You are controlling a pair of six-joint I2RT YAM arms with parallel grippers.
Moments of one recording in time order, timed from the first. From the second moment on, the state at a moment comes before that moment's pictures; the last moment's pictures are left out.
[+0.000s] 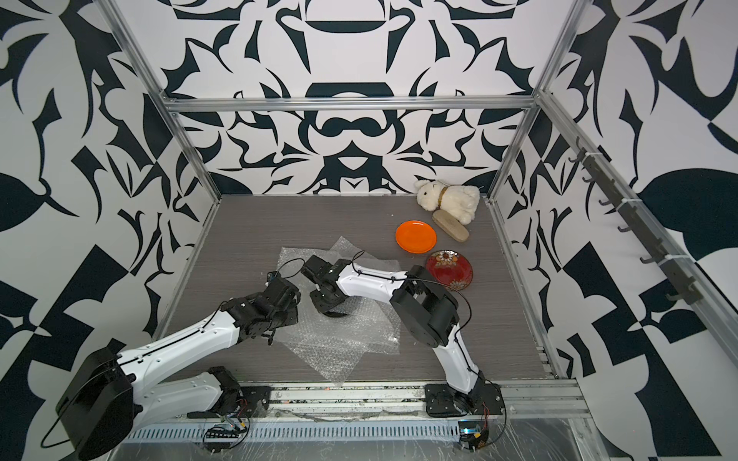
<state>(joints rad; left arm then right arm) -0.73 1.14 0.60 -0.58 -0.26 -0.79 0.96 2.07 1.51 -0.67 -0.02 0.39</state>
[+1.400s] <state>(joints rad) -0.73 1.16 0.60 -0.58 -0.27 -0.79 0.70 1.79 1.27 -0.51 -0.07 0.44</state>
